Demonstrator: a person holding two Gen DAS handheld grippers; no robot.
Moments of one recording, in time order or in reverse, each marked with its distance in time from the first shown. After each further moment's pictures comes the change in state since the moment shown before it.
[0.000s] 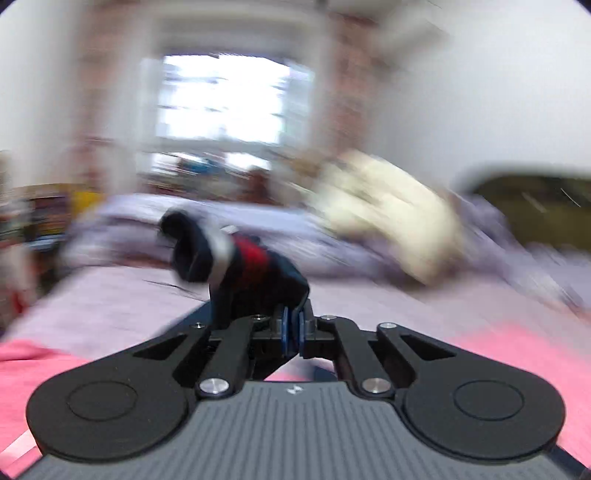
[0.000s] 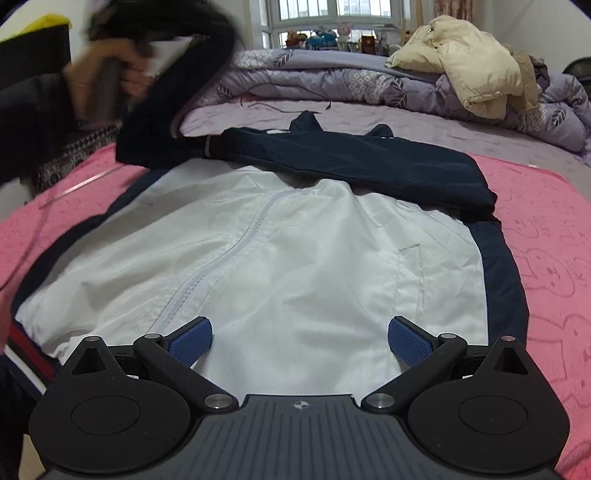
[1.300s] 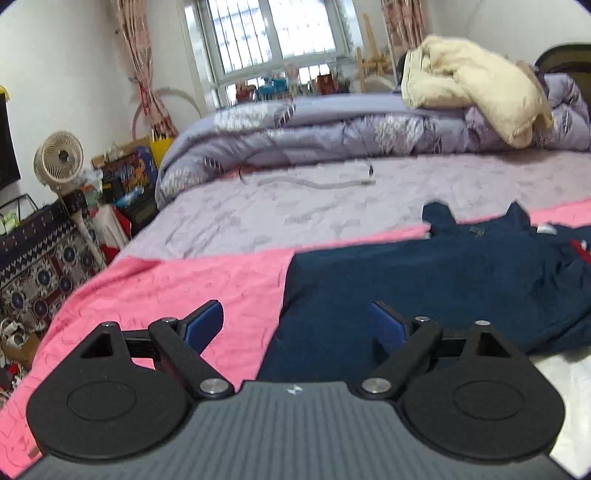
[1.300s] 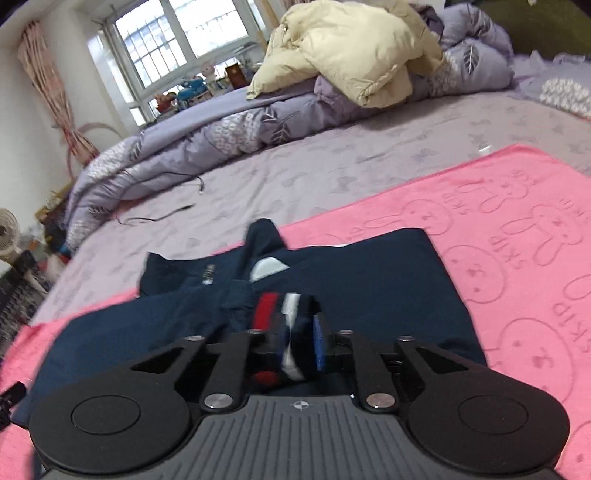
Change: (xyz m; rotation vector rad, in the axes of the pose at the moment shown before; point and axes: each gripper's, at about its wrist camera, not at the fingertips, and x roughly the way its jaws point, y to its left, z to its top) left arm -0.013 0.089 -0.084 0.031 0.257 0.413; right arm 0.150 -0.124 0.172 0.447 -0.094 -0.162
